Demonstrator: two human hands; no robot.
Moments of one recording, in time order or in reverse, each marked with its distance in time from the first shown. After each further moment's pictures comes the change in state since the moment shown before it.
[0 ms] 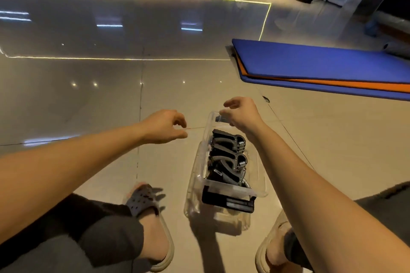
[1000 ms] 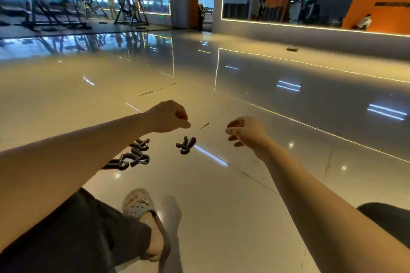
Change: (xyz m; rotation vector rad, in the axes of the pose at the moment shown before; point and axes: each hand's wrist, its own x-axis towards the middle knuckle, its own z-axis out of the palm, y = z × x) left_hand -0.433 -0.248 -0.248 -0.019 0.524 -0.863; right_hand -0.144 -0.351 0.393 0.053 -0.803 -0.556
